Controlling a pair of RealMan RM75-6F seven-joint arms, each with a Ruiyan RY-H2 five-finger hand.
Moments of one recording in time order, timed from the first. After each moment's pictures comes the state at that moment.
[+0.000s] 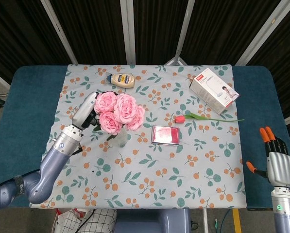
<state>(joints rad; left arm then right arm) -0.81 -1.27 -0.40 -1.83 1.19 1.09 -0.50 0.11 -1.26 0.15 -1.51 -1.38 1.46 0.03</state>
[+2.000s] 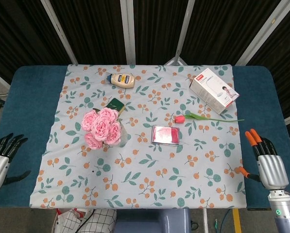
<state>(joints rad) -0.12 -1.09 0.03 -1.59 1.63 1.57 -0.08 0.13 -1.20 0.08 -1.50 -1.55 1.46 0.08</state>
